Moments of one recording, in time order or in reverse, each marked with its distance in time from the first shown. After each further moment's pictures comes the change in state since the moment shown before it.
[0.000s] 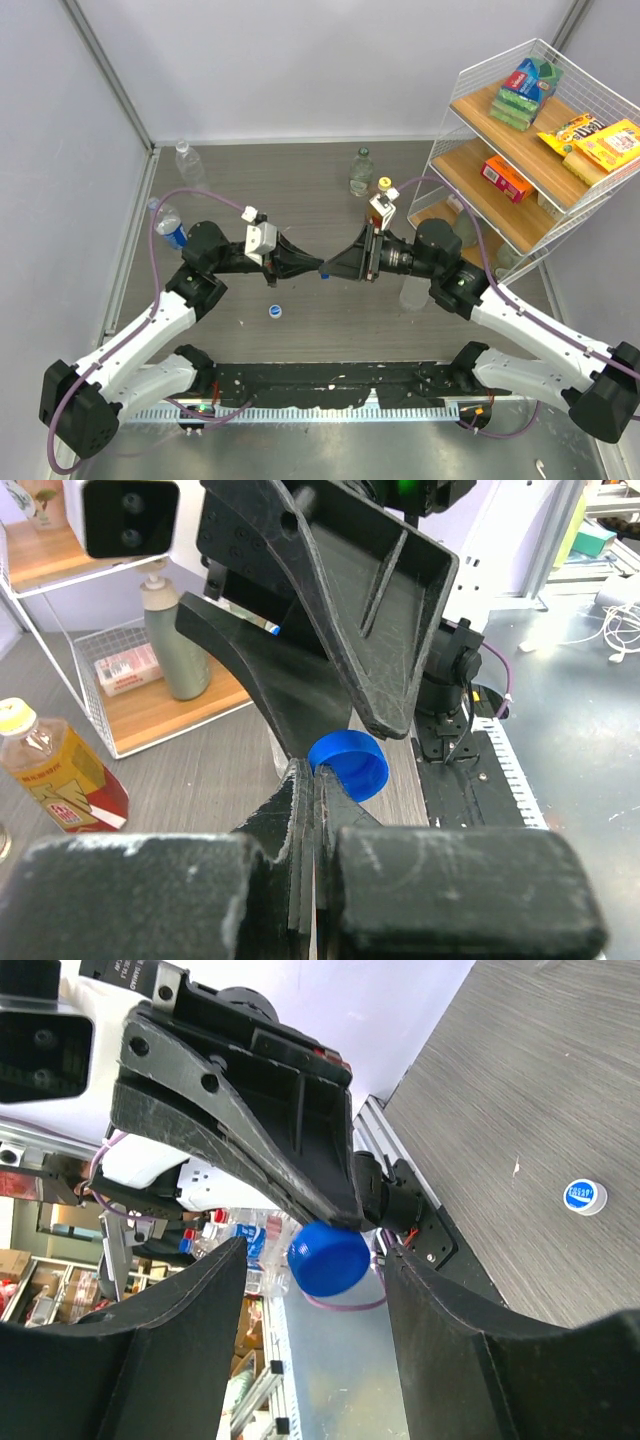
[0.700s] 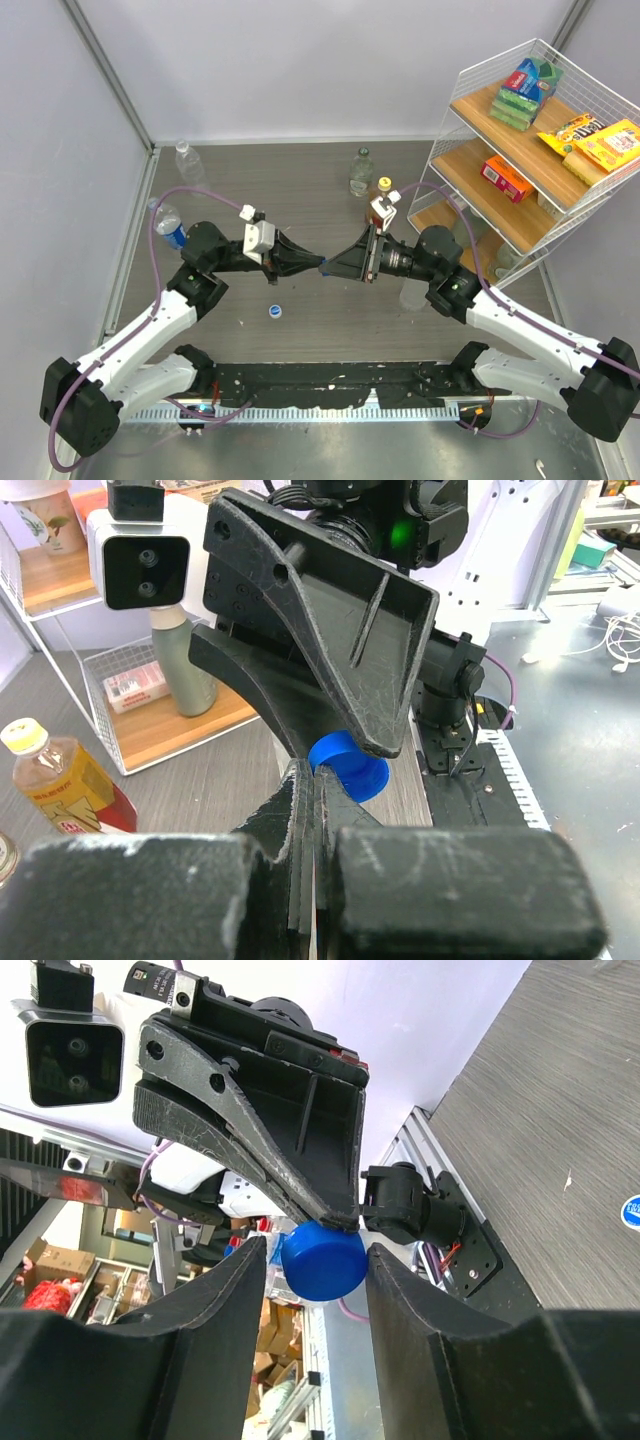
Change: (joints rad) left arm 0.000 0.013 0.000 0.074 -0.002 -0.027; right arm -0.001 -0.004 -0.107 0.228 -0.026 0.143
